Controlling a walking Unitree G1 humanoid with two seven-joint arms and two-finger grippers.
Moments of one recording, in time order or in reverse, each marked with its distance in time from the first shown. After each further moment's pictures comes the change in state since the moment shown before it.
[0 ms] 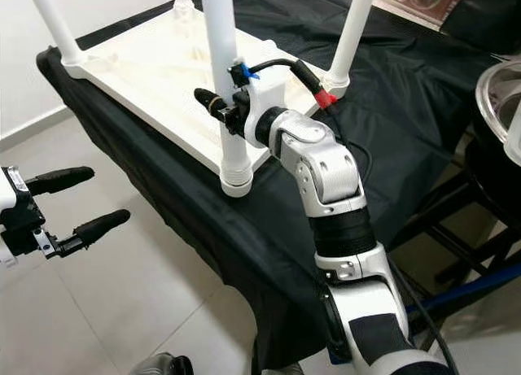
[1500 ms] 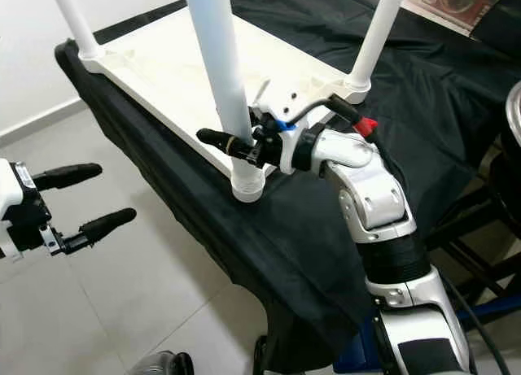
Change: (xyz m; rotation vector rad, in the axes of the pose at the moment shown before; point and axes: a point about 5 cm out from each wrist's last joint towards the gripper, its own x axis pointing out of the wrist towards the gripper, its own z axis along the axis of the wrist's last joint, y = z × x) left arm 0.009 -0.002 0.005 0.015 -0.018 -0.054; right arm -0.036 -0.005 -0.004 -0.334 0.030 0.335
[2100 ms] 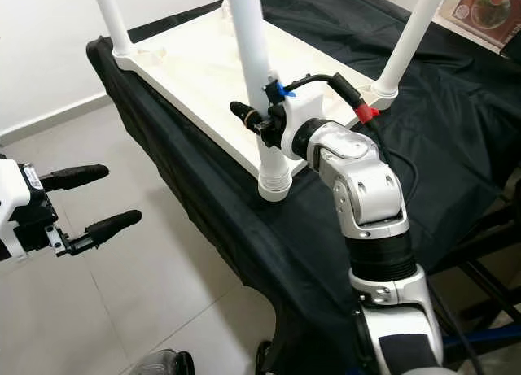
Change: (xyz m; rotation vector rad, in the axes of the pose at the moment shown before) left arm 0.003 -0.001 0.000 0.001 -0.004 -0.011; right arm -0.010 -0.021 -0.009 0.287 0.025 -0.466
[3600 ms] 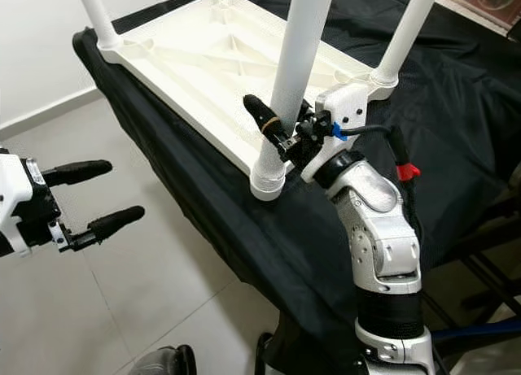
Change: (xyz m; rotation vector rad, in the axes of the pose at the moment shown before) left arm 0.005 0.002 0.003 0.010 -0.016 -0.017; right arm -0.043 0.010 -0.007 -0.037 -0.358 0.171
